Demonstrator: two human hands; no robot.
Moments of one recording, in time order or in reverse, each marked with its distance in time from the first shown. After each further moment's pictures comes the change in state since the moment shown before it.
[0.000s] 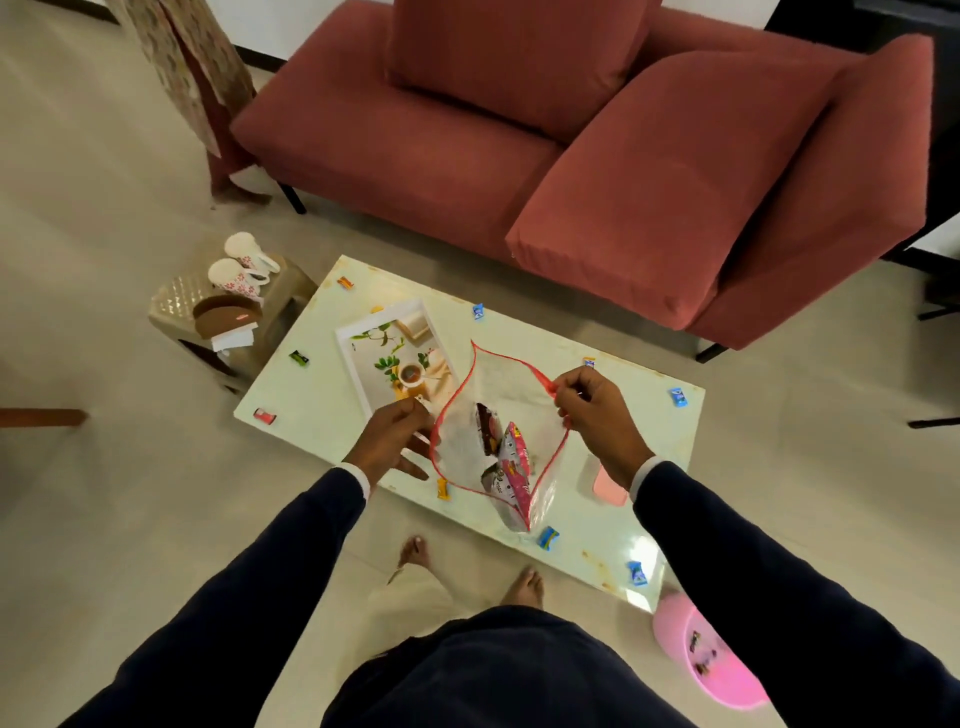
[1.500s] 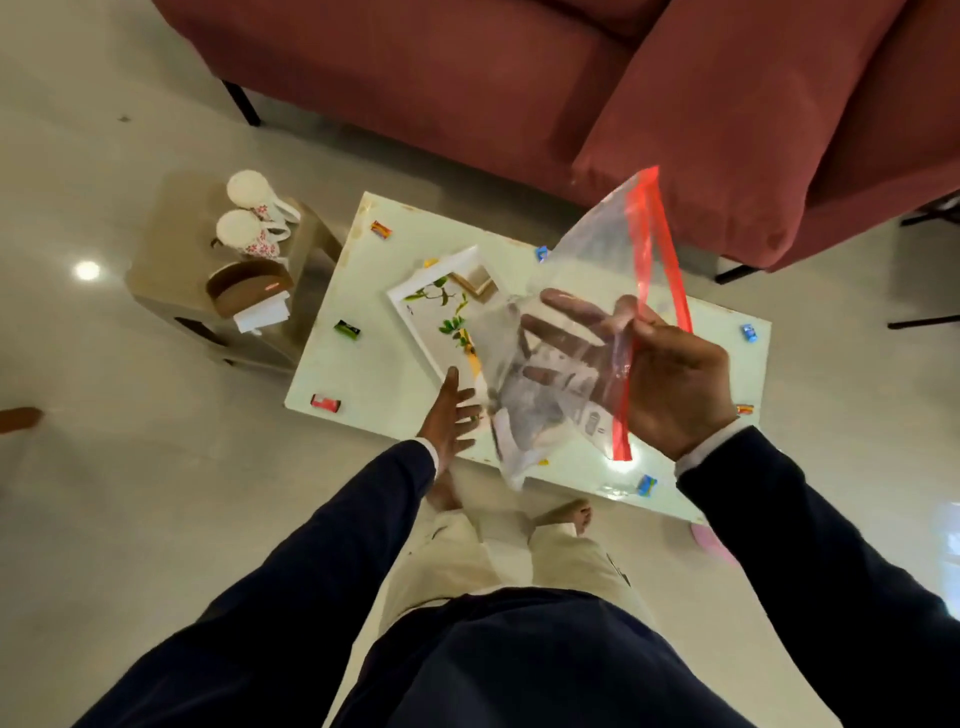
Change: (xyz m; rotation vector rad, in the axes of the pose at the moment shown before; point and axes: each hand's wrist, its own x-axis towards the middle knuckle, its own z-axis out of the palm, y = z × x) left_hand 0.140 -0.072 -0.203 -0.390 -0.205 -0.508; right_hand 0.032 -0.145 0.249 1.056 -0.462 0.053
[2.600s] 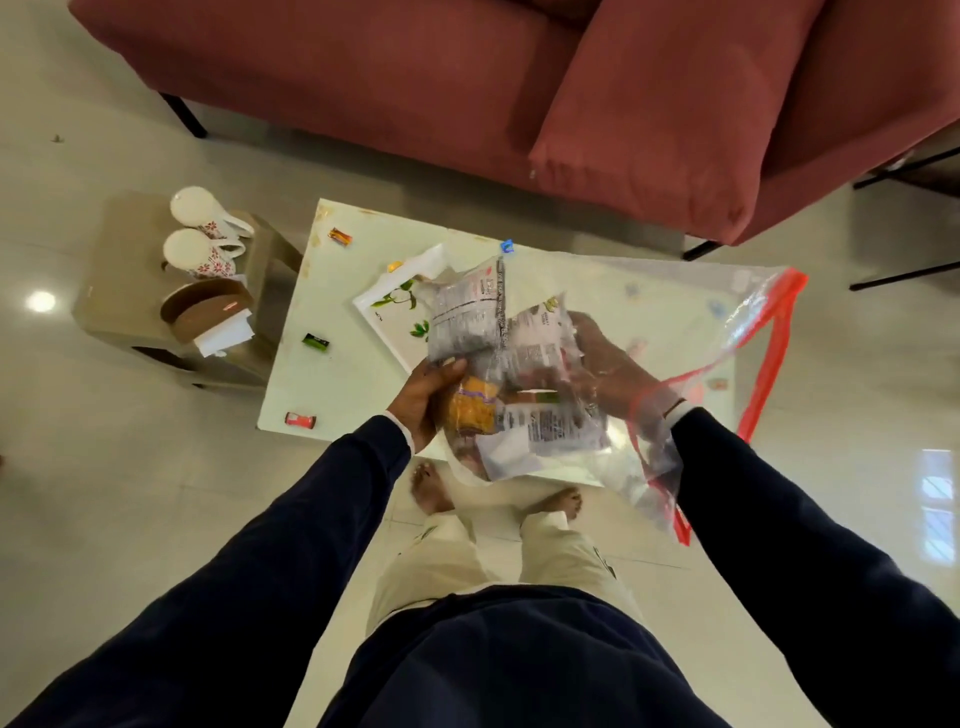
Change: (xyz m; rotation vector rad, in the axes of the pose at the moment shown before) left_hand -0.001 0.033 0.009 0.007 -0.356 0.330; right_hand 0.008 0.009 -0.063 -1.147 0.466 0.273
